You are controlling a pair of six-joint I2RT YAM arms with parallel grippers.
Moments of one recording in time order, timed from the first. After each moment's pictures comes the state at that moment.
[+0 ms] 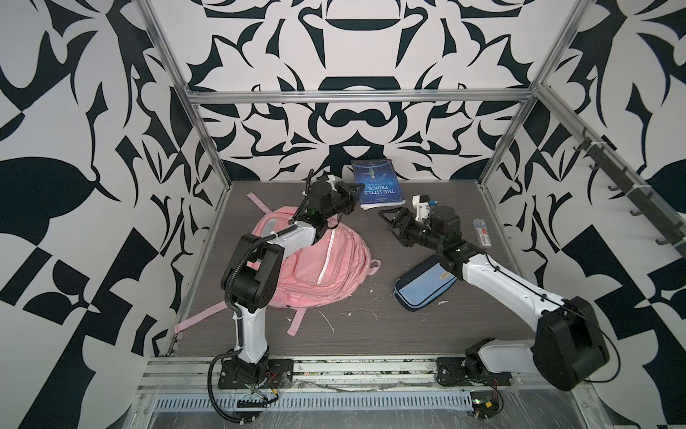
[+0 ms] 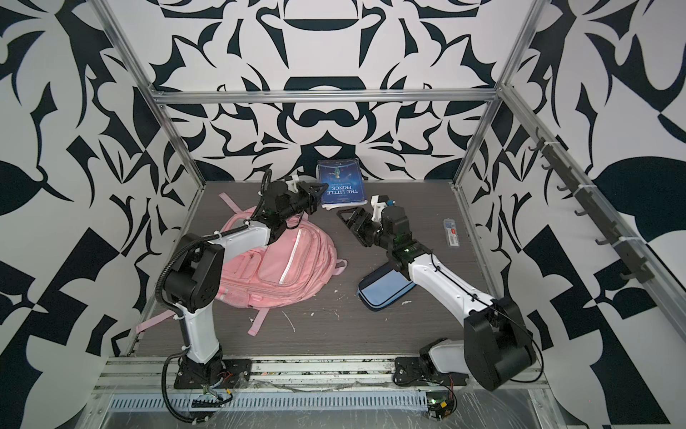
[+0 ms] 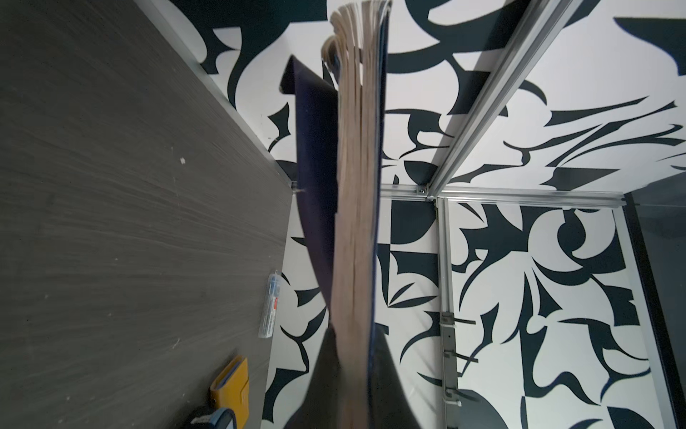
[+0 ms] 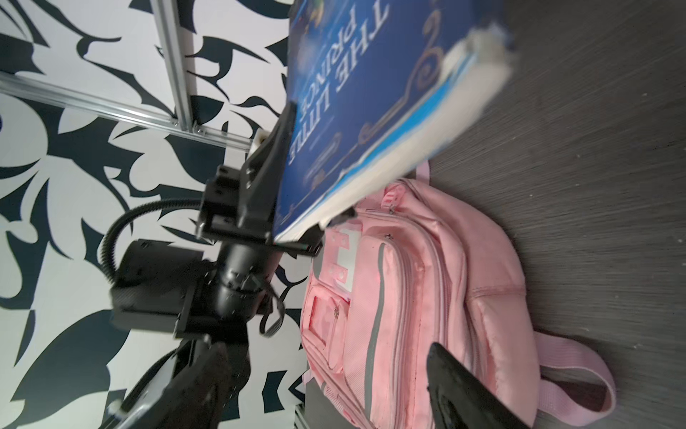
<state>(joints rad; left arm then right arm) -0.50 1.92 1.29 0.59 0.39 -1.55 0.41 1.35 0.86 0.20 -0.40 1.13</state>
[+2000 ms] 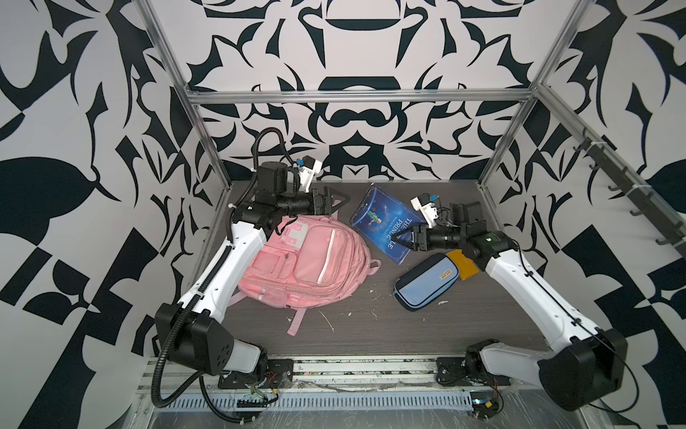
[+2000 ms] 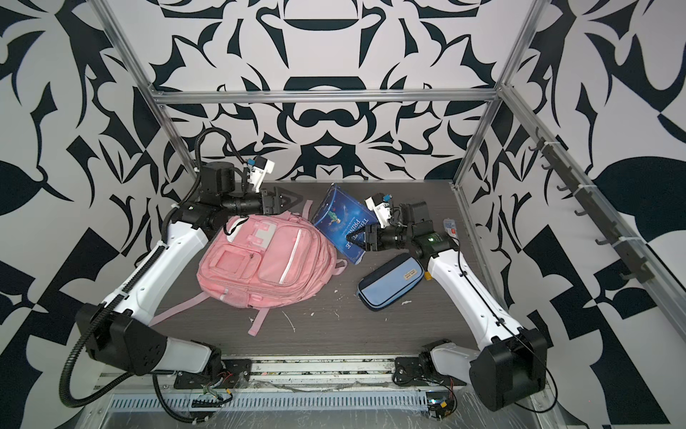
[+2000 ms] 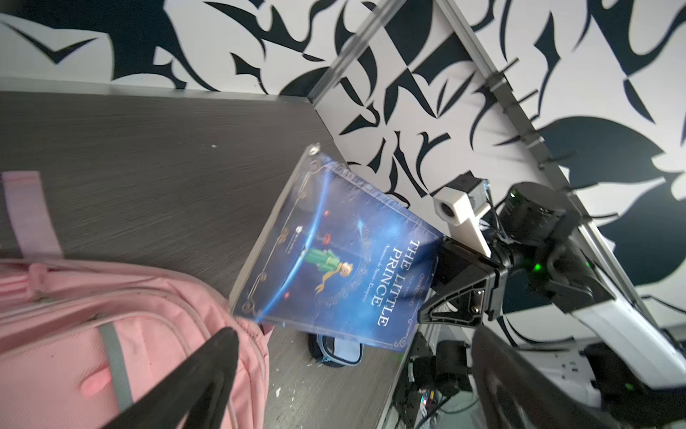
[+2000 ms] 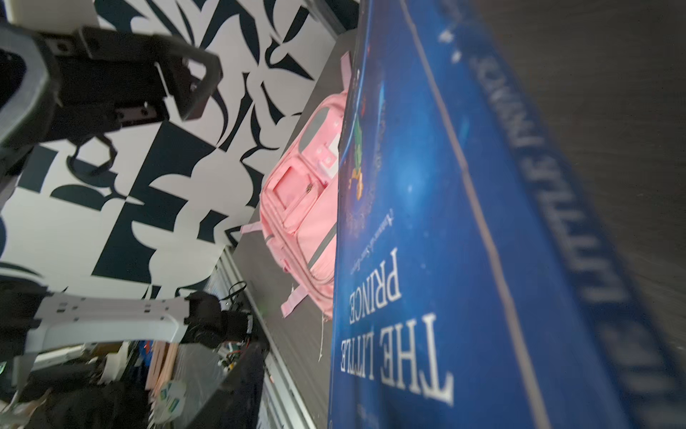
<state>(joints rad) -0.32 1.46 1.45 -0.47 0.87 -0.37 0.28 1.21 1.08 -0.52 -0.85 0.33</state>
